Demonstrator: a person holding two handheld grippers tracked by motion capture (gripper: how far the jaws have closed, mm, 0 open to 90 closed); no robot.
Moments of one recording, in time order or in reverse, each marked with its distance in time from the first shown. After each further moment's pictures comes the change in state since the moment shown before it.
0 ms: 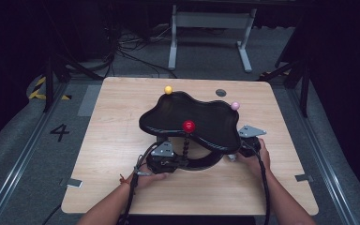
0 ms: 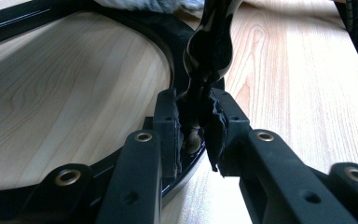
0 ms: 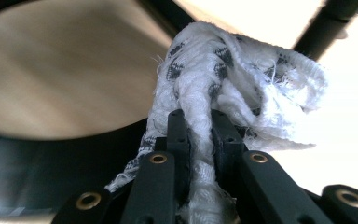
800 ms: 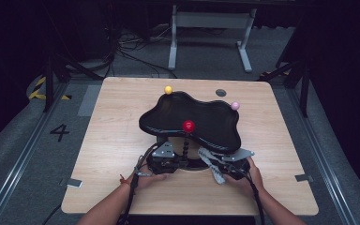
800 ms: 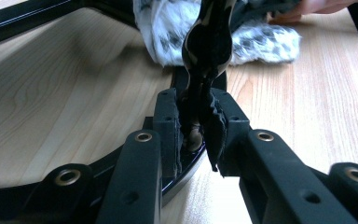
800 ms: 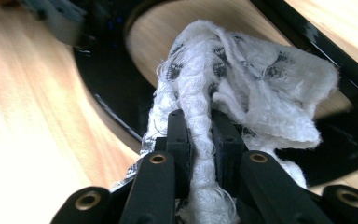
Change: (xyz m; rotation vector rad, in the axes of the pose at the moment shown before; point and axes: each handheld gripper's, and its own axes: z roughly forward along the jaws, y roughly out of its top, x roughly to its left) left arm -0.002 0.000 0.001 0.020 0.019 0.023; right arm 0.082 0.002 -0.020 -0.005 0.155 -0.117
